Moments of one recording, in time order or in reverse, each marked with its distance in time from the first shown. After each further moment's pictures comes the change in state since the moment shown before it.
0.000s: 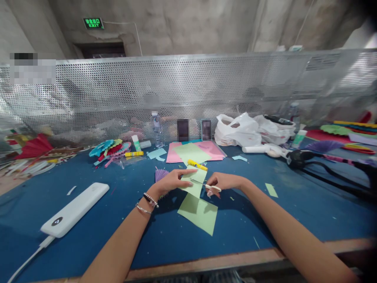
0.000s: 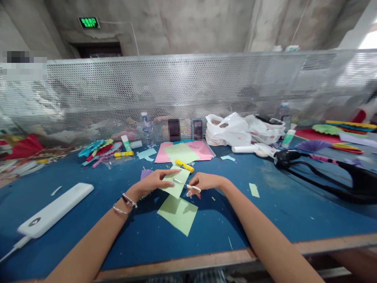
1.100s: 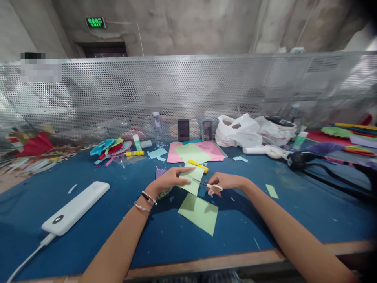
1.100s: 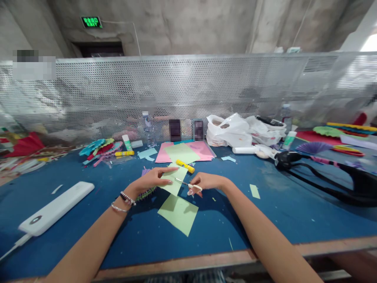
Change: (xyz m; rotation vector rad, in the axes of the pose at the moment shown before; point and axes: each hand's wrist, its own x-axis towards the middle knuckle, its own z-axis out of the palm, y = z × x) left_hand -0.005 0.006 -0.010 0.082 0.026 0.034; right_hand -0.002 -0.002 -0.001 -0.007 0.024 -0.003
